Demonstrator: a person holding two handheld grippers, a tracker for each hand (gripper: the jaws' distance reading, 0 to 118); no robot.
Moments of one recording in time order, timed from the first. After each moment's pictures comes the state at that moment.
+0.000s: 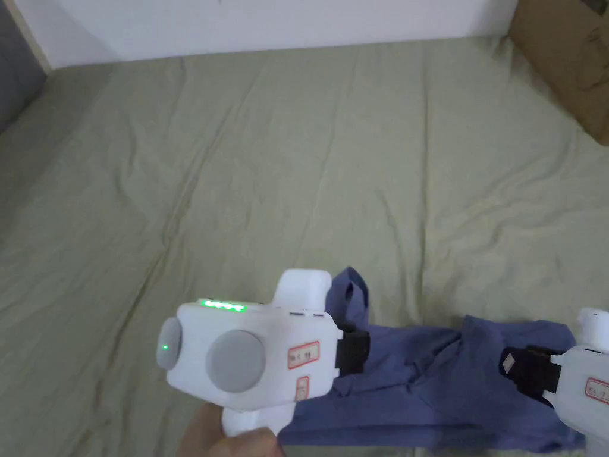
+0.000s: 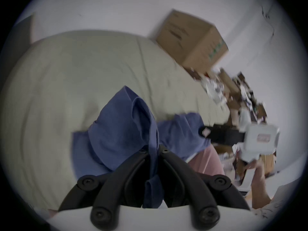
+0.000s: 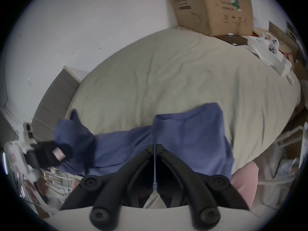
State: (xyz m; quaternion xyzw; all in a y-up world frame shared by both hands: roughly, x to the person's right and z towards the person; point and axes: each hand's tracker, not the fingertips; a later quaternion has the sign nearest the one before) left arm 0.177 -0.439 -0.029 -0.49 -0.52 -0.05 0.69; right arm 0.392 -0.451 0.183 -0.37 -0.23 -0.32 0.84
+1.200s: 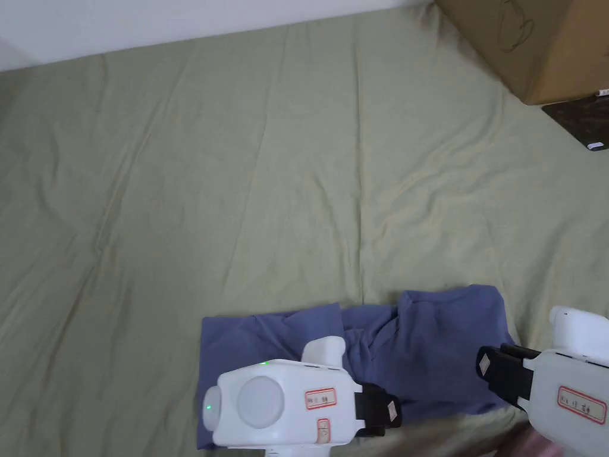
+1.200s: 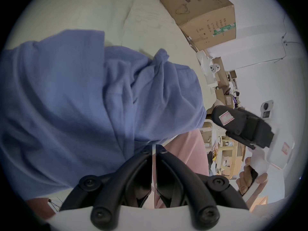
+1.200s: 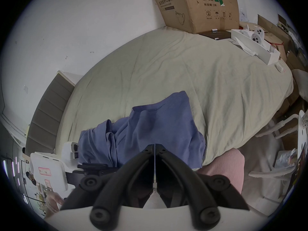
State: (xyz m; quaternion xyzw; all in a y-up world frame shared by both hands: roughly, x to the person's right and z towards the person) left arm 0.216 -0.533 0.016 -0.63 -0.51 0.04 0.59; right arm 0.398 -0.448 0.230 -0.37 -0.25 -0.33 0.83
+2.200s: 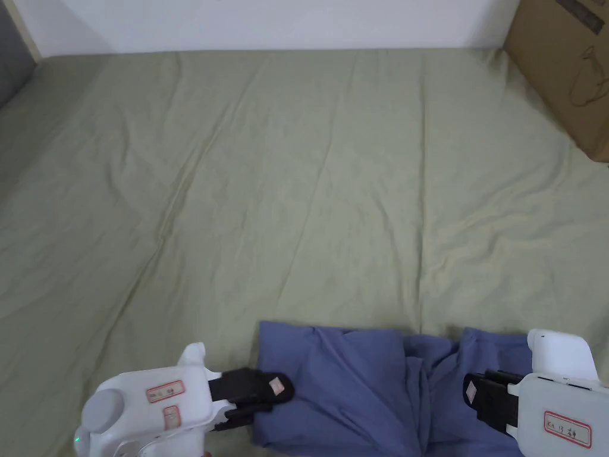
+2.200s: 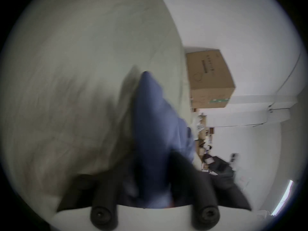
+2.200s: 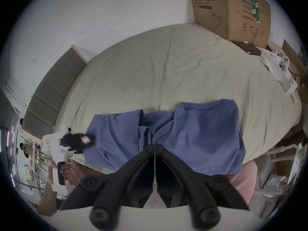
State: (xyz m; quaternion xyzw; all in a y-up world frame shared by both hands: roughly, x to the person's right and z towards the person) left arm 0.048 -0.576 -0.107 -0.62 -0.41 0.29 0.60; right arm 0.351 -0.436 0.151 -0.43 -0.17 -0.26 0.85
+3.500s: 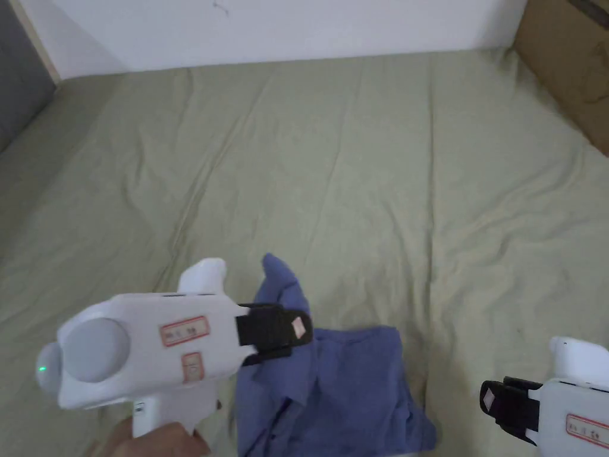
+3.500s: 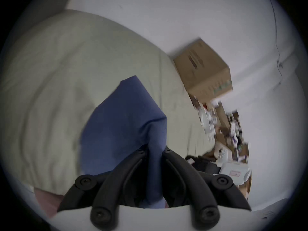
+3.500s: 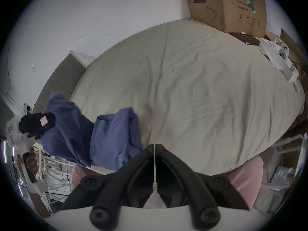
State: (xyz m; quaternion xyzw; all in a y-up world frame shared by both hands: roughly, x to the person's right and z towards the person) left arm 0.105 -0.410 -0.087 -0.52 -0.47 0.12 0.70; right arm 0.373 -0.455 0.170 -0.42 -0.18 -0.30 0.84
